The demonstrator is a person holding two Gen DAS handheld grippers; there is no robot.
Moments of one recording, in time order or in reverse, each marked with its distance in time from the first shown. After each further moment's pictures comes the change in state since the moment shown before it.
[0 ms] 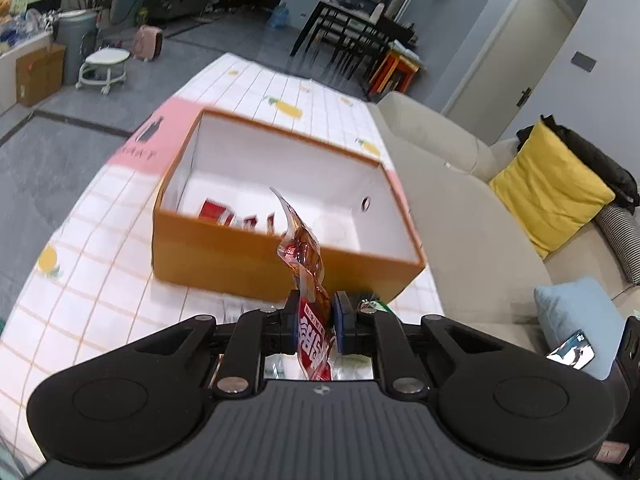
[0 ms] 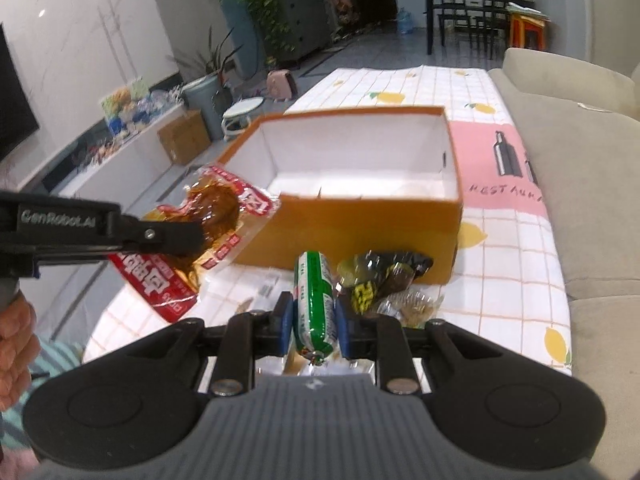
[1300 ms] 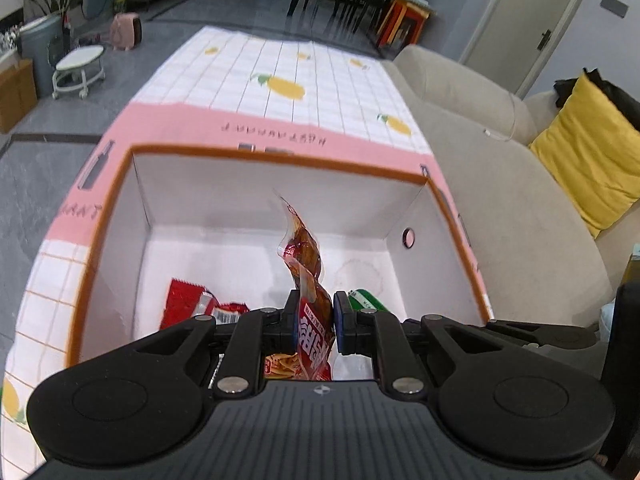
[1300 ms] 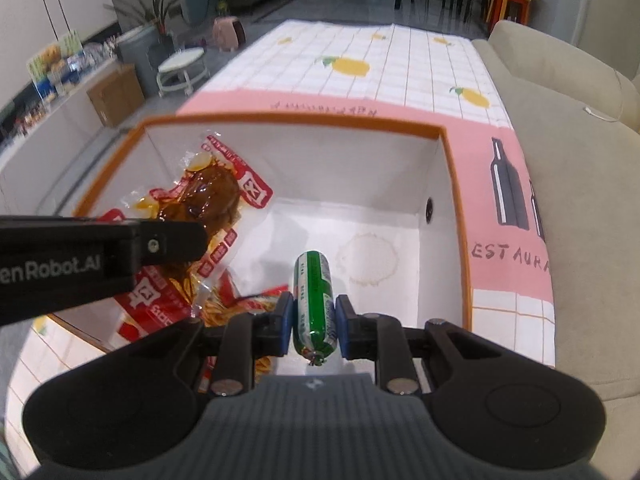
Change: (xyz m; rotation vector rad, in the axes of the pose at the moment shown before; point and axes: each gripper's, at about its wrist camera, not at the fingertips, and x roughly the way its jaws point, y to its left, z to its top) left arm 0.151 -0.005 0.090 0.093 0.172 0.085; right arm 0.163 -0.032 0.121 -0.042 0.207 -0.183
